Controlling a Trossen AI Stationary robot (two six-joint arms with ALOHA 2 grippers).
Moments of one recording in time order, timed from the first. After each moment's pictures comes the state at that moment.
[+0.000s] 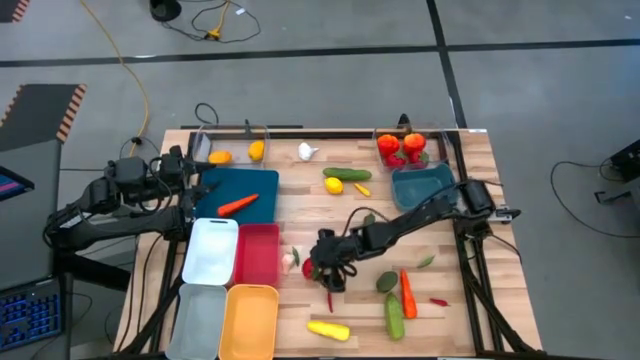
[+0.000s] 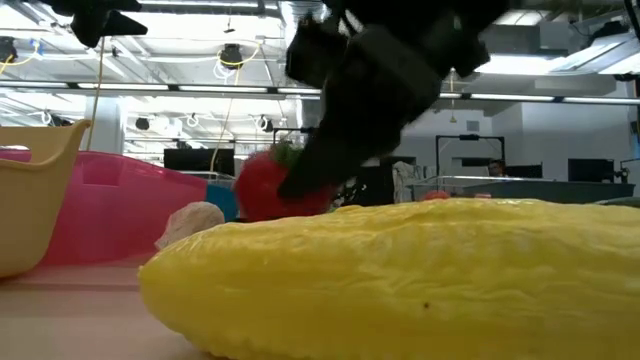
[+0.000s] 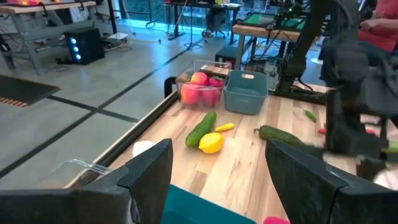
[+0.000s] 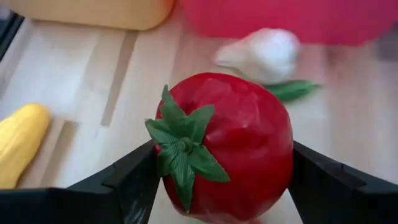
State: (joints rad) left arm 0.29 0.27 0.74 -0.68 -0.07 -0.07; right arm 0.23 1.94 1.23 -0.09 -0.03 0.12
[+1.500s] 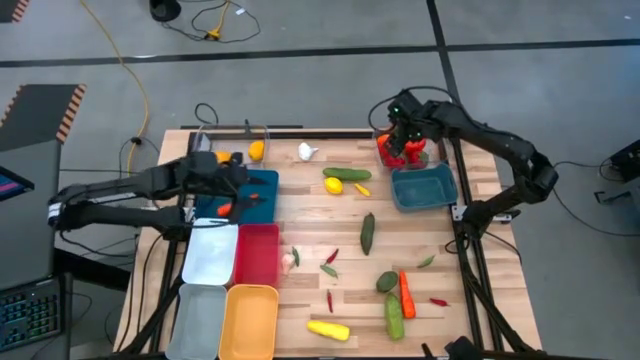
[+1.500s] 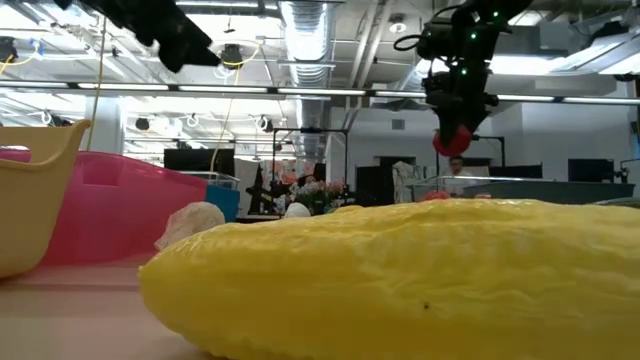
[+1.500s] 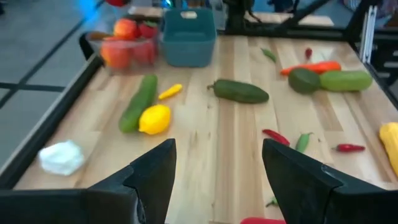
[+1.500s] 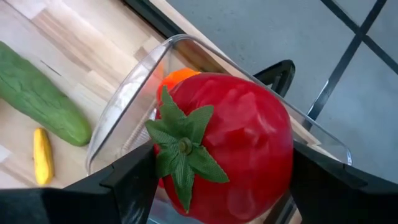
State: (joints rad) left arm 0.24 0.82 0.74 -0.39 0.13 0.04; right arm -0.70 1.44 1.28 -0.95 0.31 0.07
